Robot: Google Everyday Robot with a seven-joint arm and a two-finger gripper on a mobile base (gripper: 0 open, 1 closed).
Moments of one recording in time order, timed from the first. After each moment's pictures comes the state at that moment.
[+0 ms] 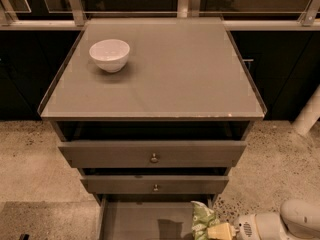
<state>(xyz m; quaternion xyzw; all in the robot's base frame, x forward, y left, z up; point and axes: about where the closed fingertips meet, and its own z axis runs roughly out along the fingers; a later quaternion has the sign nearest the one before) 0.340 -0.193 0.458 -0.05 0.90 0.42 0.10</state>
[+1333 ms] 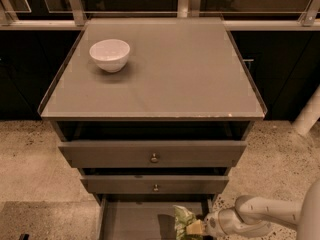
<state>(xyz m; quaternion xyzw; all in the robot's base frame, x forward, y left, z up) 0.390 -0.149 0.301 -0.03 0.93 0.37 0.04</state>
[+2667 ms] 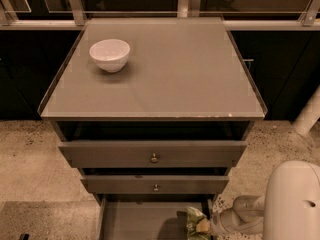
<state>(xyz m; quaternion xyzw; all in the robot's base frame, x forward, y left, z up) 0.415 -0.203 0.221 0.06 0.96 0.28 0.02</state>
